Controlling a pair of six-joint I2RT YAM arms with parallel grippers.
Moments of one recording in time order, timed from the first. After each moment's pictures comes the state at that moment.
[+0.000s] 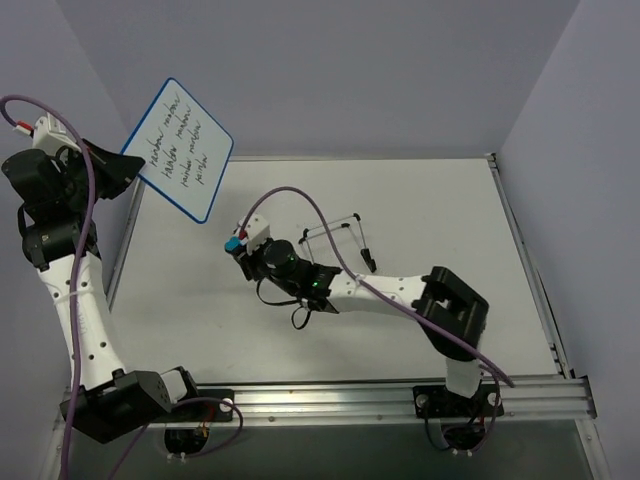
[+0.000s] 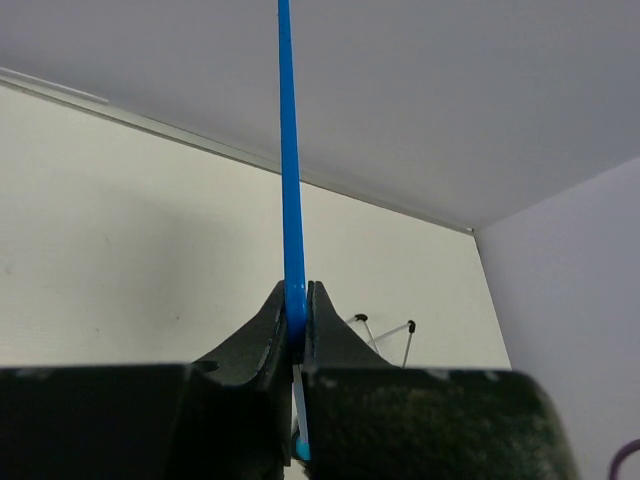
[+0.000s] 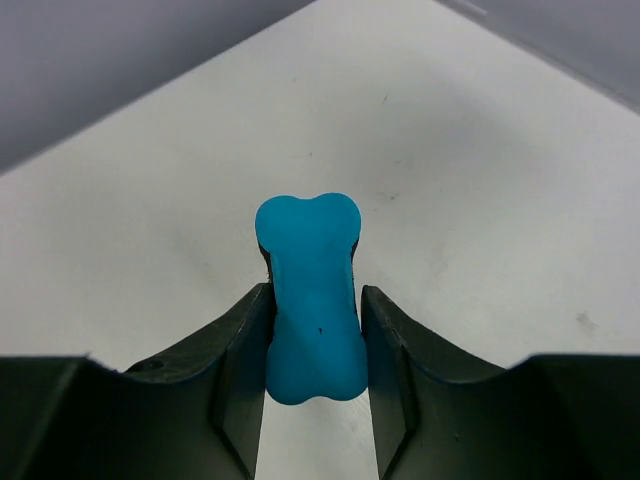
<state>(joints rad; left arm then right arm) 0.43 1.22 1.49 -0.43 0.61 -0.58 1.09 1.92 1.29 0.40 0.25 0.05</state>
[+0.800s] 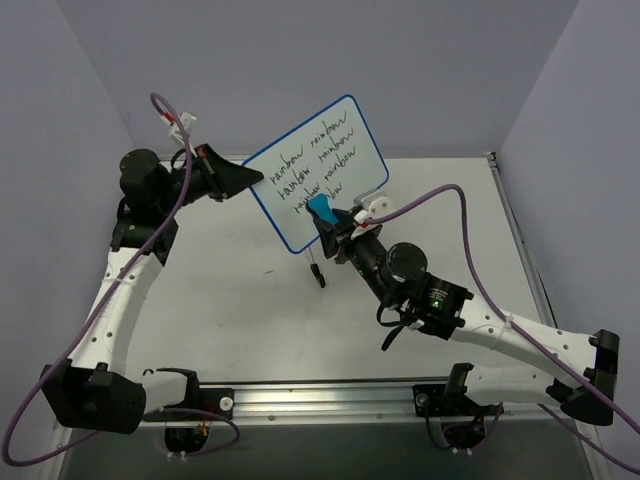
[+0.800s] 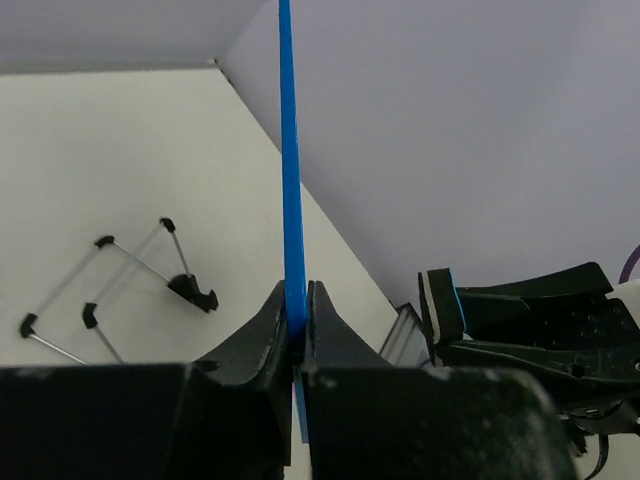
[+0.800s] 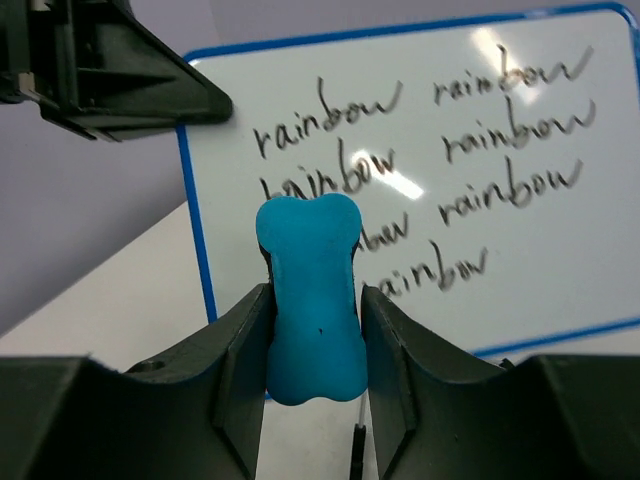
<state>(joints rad) -0.12 1.23 1.28 0.00 0.79 -0.78 1.10 1.07 0.97 0.24 0.53 0.00</state>
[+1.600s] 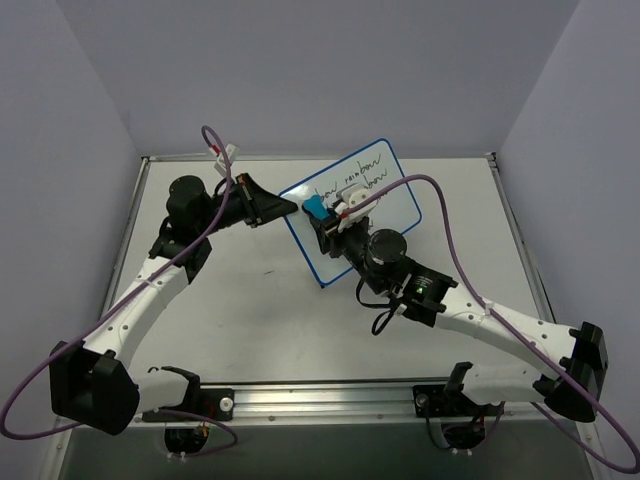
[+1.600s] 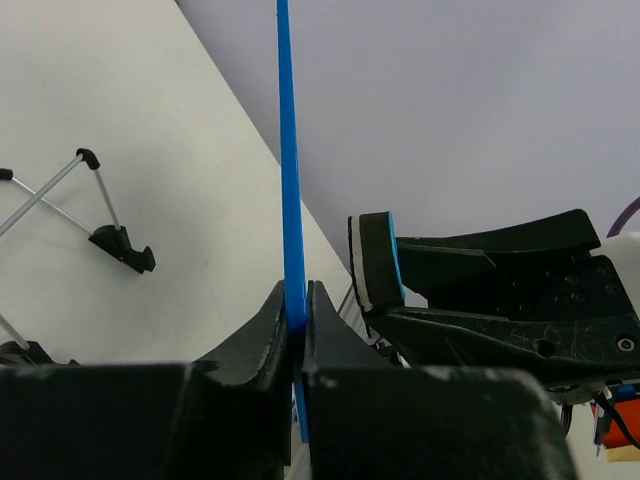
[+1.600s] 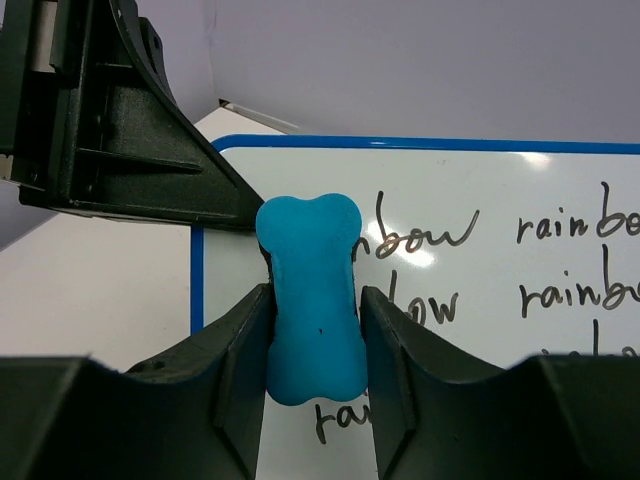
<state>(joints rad) -0.34 1.25 1.03 0.21 0.70 -0.92 0.99 1.19 0.98 0.22 0.42 -0.03</state>
